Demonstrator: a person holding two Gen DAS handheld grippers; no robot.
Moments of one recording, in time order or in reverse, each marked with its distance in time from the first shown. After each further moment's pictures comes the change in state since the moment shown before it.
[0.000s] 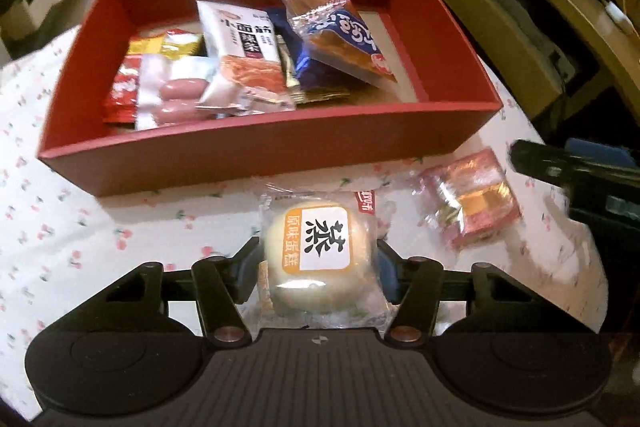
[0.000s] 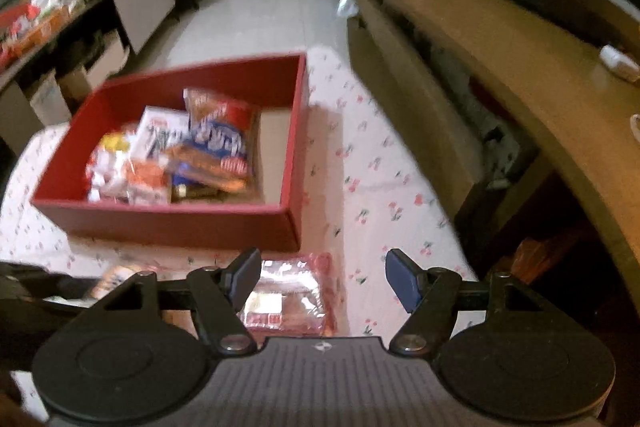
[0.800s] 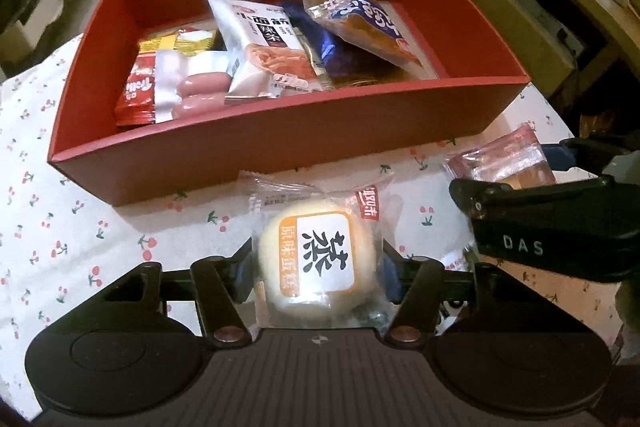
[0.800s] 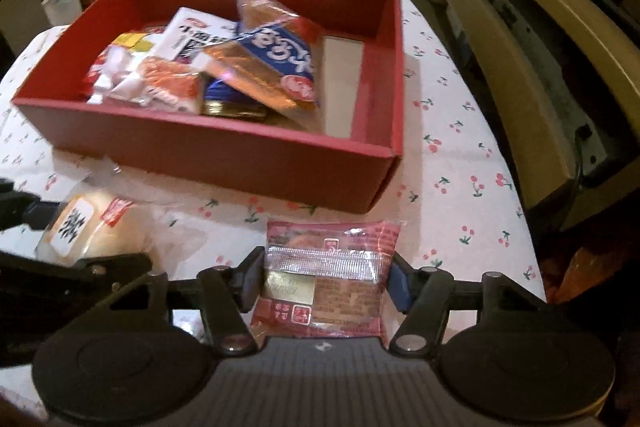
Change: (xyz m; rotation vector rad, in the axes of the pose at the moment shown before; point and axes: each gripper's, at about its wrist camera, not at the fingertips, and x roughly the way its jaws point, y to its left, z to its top) left arm 0.014 0.014 -0.009 0.065 -0.024 0.019; right arm 0.045 0.052 -0.018 -0.197 0.127 -0.014
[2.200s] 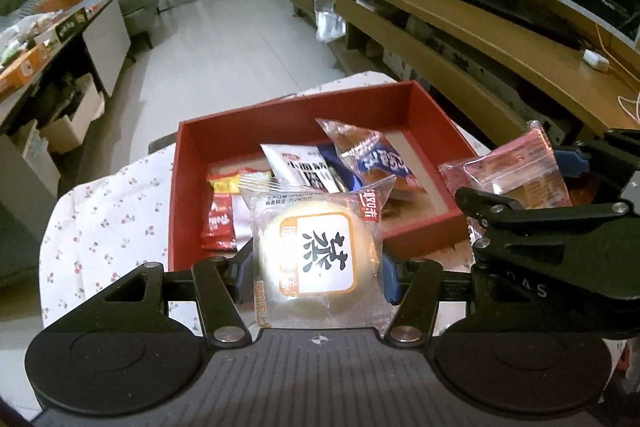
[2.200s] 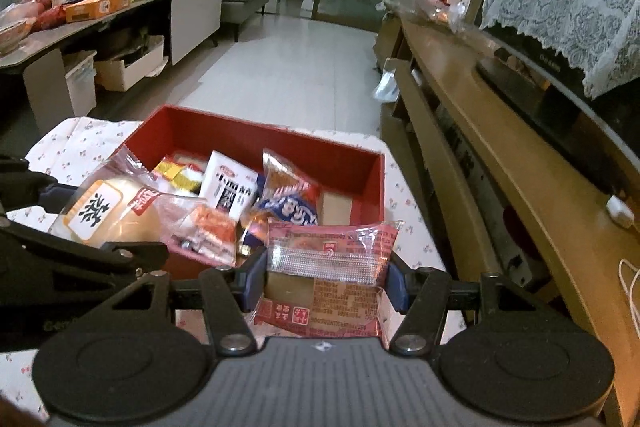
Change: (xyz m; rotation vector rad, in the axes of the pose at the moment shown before) left arm -0.085 0.006 0.023 0.048 -0.291 0.092; right arm -0.092 0.030 0.030 -0.050 -0.340 -0.112
